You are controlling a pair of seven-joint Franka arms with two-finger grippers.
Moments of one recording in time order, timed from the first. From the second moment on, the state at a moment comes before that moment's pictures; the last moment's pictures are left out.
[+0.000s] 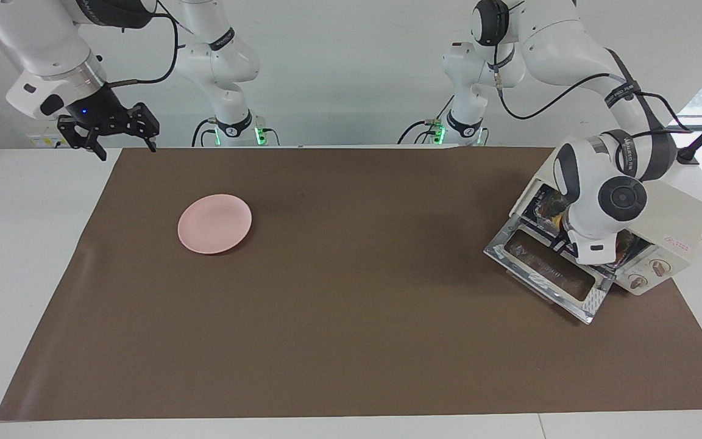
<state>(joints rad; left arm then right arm) -0.44 0.43 0.46 -1.59 0.13 1.67 -0.64 -0.07 -0.06 -0.03 -1.61 -0.01 1.48 -0.30</state>
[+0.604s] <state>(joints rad) -0.45 0.40 0.45 -1.49 0.14 1.73 -0.59 -0.07 -0.06 -0.03 -1.61 -0.01 1.48 -0.30</state>
